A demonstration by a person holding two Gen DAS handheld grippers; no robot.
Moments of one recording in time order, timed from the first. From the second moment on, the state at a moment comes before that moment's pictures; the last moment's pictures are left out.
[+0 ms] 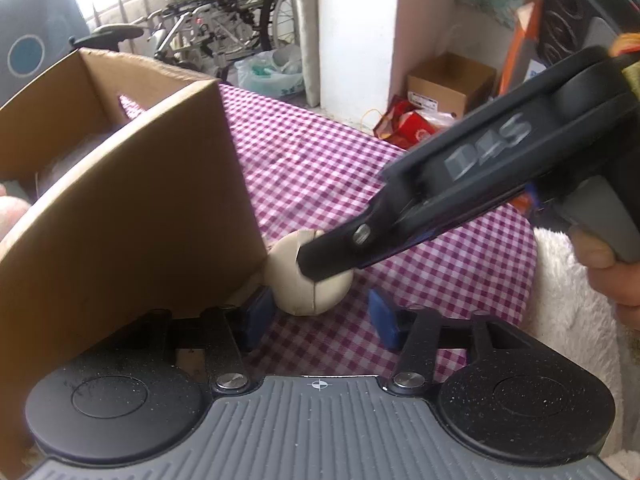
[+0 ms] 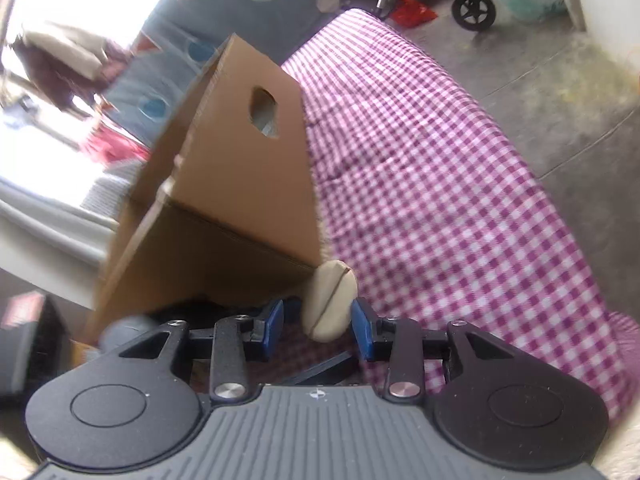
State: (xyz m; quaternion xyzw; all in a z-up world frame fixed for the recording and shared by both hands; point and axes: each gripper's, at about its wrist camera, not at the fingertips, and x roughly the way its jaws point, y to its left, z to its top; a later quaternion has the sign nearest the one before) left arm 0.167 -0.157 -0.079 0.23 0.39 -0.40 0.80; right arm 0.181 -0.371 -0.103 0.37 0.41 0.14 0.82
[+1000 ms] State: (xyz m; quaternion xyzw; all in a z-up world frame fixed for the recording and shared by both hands) left arm 0.136 -0.110 -0.005 0.13 0.32 -0.47 0.81; right arm 0.125 -0.333 0.028 0.29 0.32 0.13 0.89
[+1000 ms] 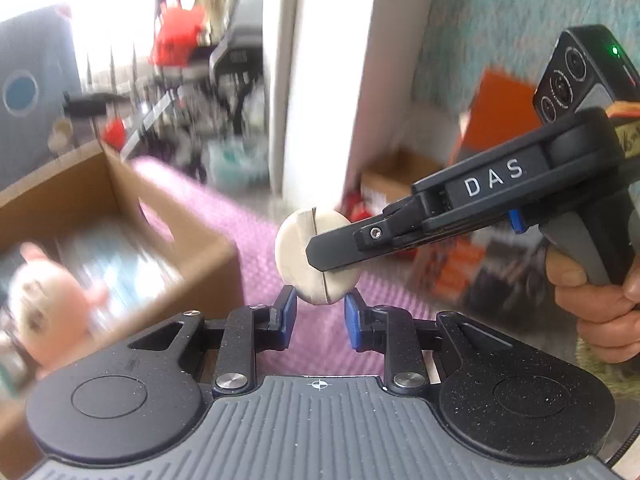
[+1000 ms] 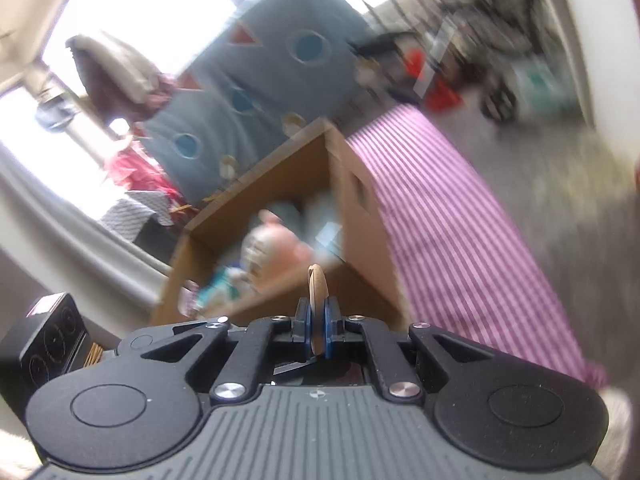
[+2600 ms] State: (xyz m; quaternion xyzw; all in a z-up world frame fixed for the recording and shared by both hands) left arm 0.196 0.147 0.015 -0.12 0.28 -0.23 0.92; right arm 0.325 -0.200 0.039 0.03 0.54 0.14 0.83
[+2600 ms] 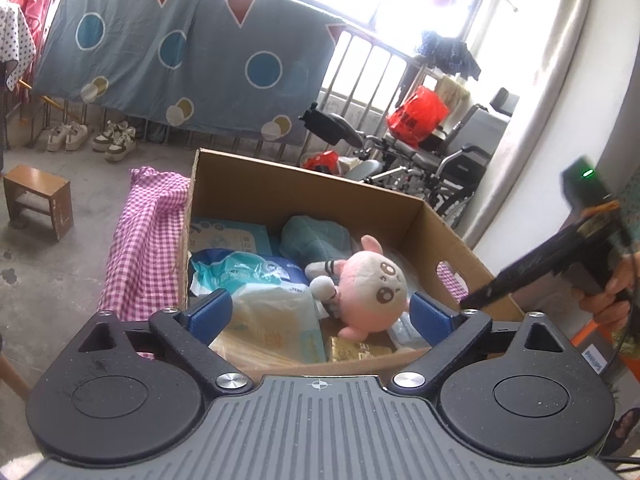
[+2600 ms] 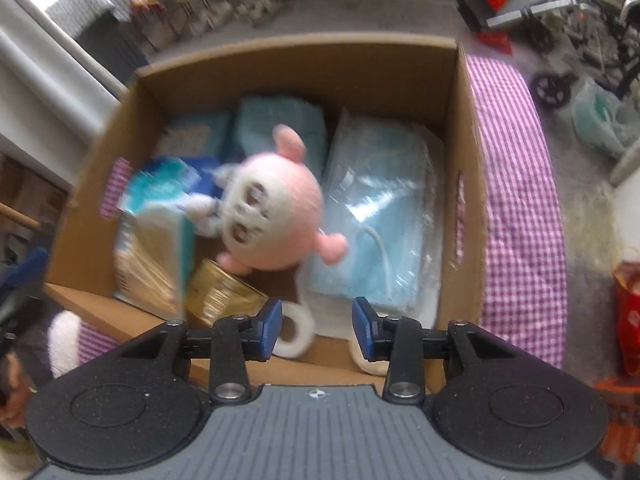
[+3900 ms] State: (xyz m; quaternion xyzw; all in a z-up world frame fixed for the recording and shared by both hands) left arm 0.181 -0.010 -0.075 0.10 0.42 -0.33 0.84; right arm 0.209 -0.202 -0.084 0.27 0.43 0.18 0.84
